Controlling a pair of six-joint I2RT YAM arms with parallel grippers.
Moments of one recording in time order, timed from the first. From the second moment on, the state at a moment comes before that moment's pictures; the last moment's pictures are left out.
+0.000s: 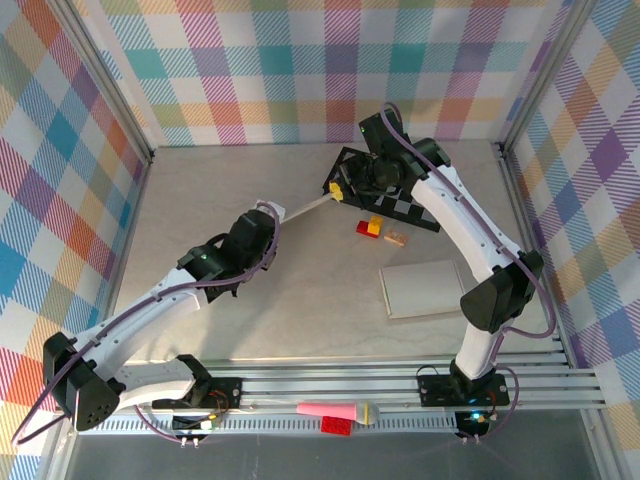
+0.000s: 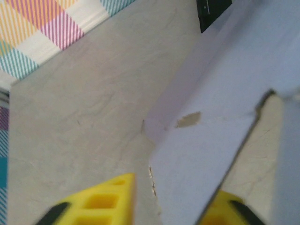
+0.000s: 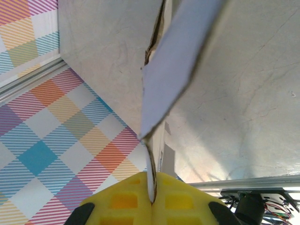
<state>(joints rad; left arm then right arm) -0.72 1.15 1.03 -0.62 -0.53 0.03 0.56 1.79 1.98 -1.07 -0.36 1.57</state>
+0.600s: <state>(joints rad) -0.71 1.23 1.24 -0.80 -0.36 -0.05 0.63 1.79 2.03 -1.02 -0.28 1.56</state>
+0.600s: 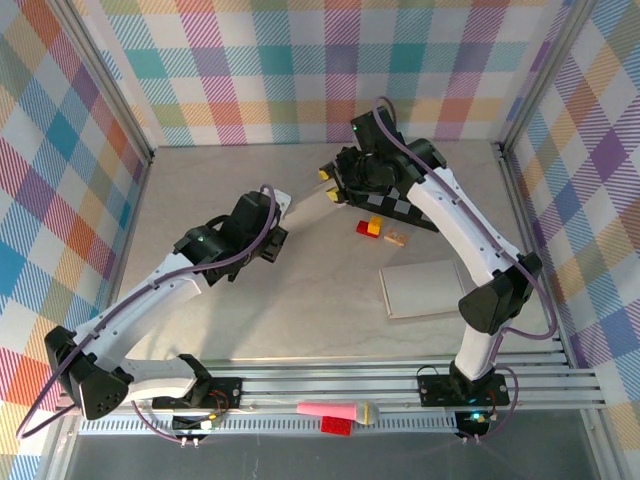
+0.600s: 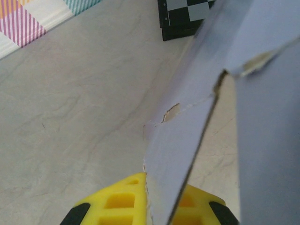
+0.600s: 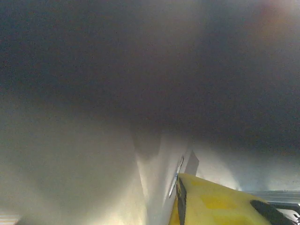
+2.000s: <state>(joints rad) -0.71 1.29 1.31 -0.88 -0.31 -0.11 0.66 1.82 2.11 -1.06 -0.21 1.48</state>
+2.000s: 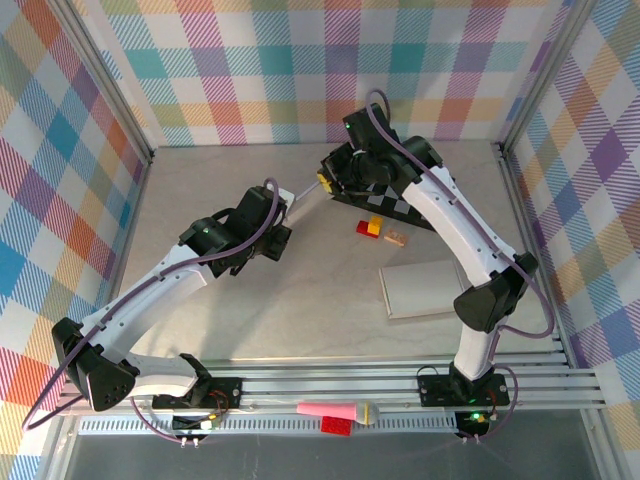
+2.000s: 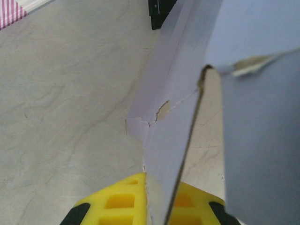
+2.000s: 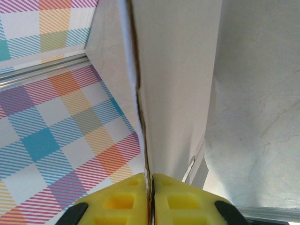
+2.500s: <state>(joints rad) -0.71 1.08 1.36 -0.78 -0.29 -0.23 0.66 1.80 2.11 -1.08 -0.19 1.51</state>
